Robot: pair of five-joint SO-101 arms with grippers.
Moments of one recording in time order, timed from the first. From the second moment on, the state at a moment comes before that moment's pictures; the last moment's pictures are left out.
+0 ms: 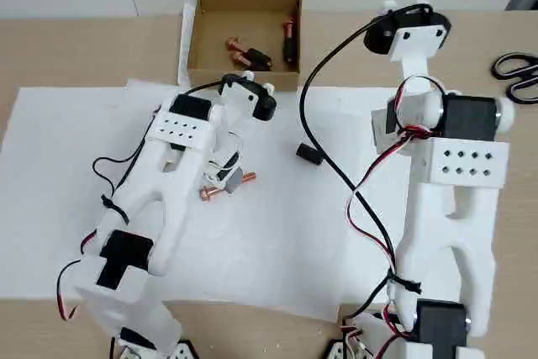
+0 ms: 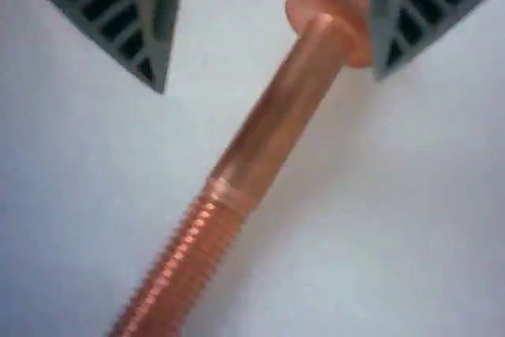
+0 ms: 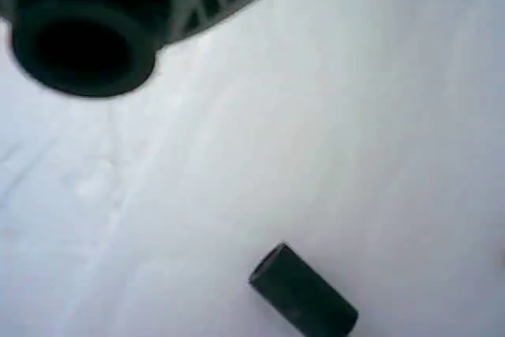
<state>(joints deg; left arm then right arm) 11.2 12.8 5.4 82.8 -15.7 1.1 -13.8 -10.4 95.6 12.0</state>
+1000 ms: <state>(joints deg) 11.7 15.2 10.3 77.4 -17.6 1.1 -13.8 -10.4 95.6 12.0</state>
